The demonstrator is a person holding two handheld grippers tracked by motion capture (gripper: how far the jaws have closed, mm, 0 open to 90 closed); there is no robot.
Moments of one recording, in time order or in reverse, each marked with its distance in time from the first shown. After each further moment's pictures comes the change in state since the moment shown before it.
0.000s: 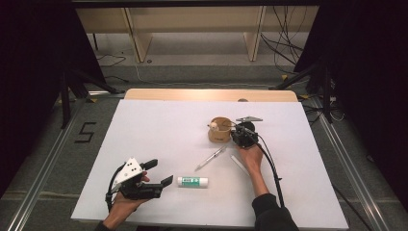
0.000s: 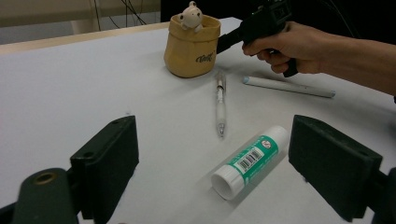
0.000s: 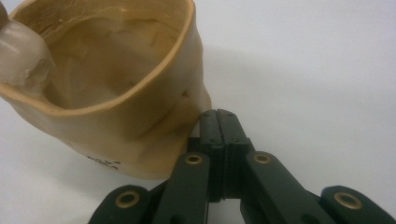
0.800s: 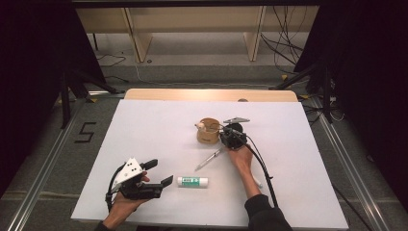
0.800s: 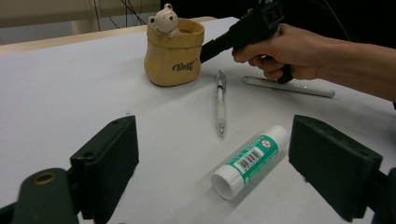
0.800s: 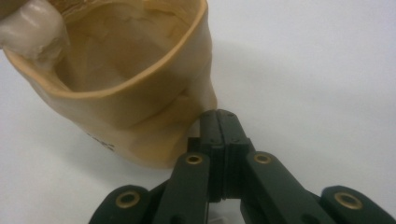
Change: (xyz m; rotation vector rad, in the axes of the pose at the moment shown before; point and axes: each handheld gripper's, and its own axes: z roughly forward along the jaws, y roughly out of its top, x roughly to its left) left arm 0.000 0.000 0.000 0.001 0.001 0.005; right arm 0.035 0.003 0.009 0.017 0.052 -0.057
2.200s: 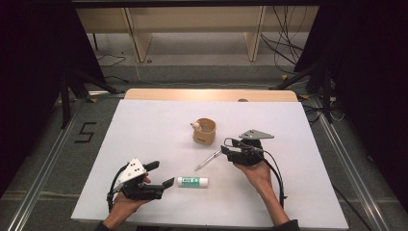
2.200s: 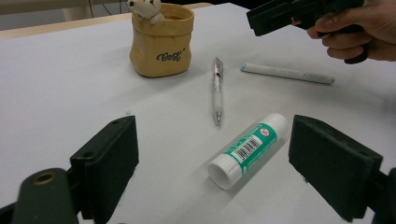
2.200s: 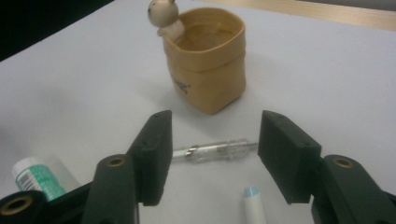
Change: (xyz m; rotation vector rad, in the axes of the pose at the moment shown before) left arm -0.001 -0.002 0.005 0.053 -0.017 0.009; right arm 0.000 -0.033 -0.089 -0.137 0.196 -0.072
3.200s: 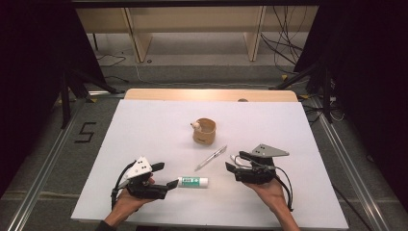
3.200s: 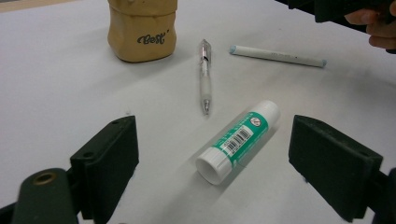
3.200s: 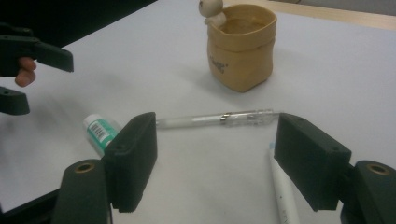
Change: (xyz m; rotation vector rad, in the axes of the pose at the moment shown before) left arm 0.000 0.006 0.013 0.089 -0.055 0.008; right arm 0.014 -0.027 -0.050 -0.039 0.087 -0.053
